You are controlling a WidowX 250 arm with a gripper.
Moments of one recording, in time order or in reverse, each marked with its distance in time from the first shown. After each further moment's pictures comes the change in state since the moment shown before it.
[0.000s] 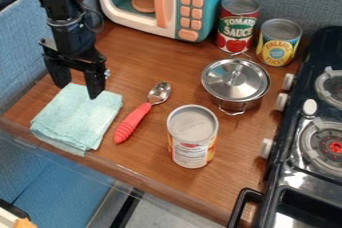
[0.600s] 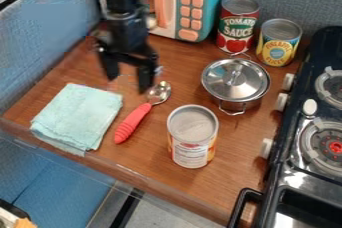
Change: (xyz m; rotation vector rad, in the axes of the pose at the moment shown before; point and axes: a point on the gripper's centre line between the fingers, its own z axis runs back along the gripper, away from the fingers) arm 0.041 -0.076 0.010 0.000 -0.019 -0.148
